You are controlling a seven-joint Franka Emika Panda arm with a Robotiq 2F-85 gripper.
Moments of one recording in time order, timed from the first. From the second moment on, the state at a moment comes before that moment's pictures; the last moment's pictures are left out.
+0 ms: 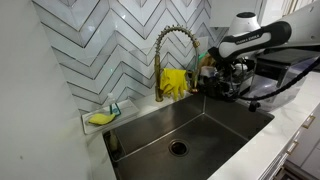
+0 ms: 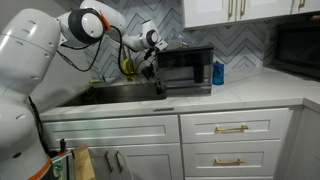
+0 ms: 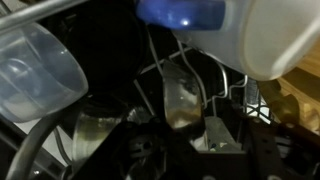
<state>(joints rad) 0.41 0.64 -0.02 -1.25 -0.17 2.39 1.48</state>
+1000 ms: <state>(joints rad) 0.41 0.64 -0.03 -1.23 -0.17 2.45 1.47</state>
